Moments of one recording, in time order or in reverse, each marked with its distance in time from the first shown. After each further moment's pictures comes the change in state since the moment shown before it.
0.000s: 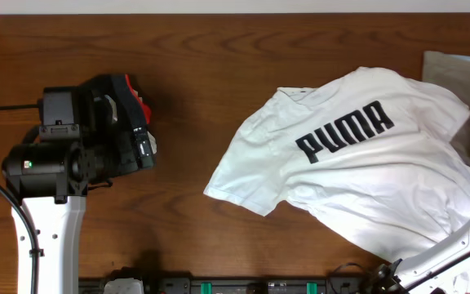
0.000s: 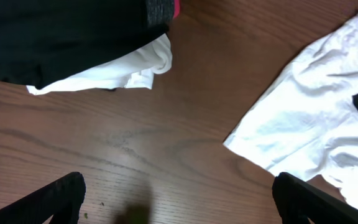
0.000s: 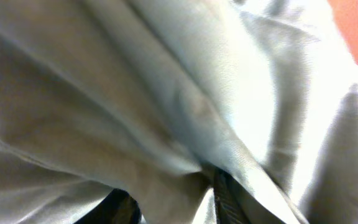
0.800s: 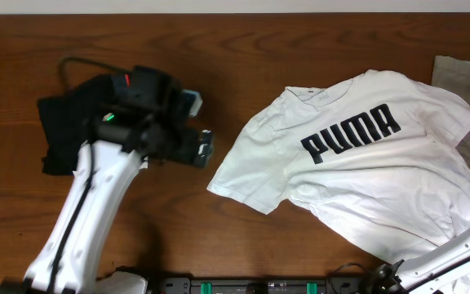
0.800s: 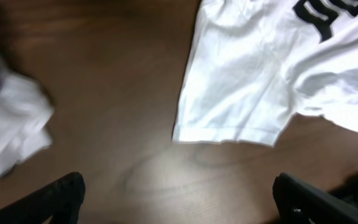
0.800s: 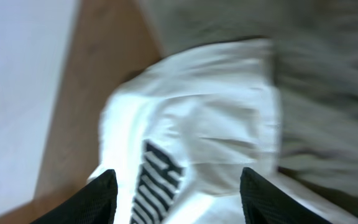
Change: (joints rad) left arm -0.311 0.250 -0.039 0.196 0.147 0.225; right arm -0.047 -0.016 0.375 -0.258 -0.873 -0.150
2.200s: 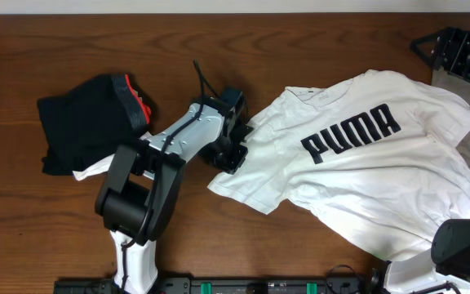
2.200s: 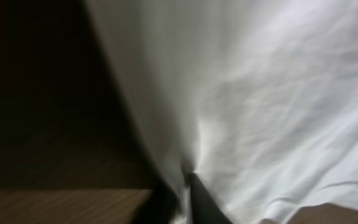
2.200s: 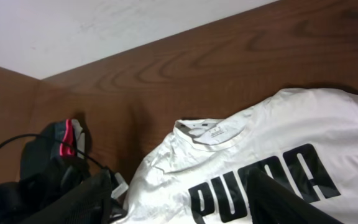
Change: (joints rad) left arm -0.198 0.599 -0.008 0.200 0.018 0.052; right arm 0.465 -0.397 0.006 -0.044 -0.041 -0.138
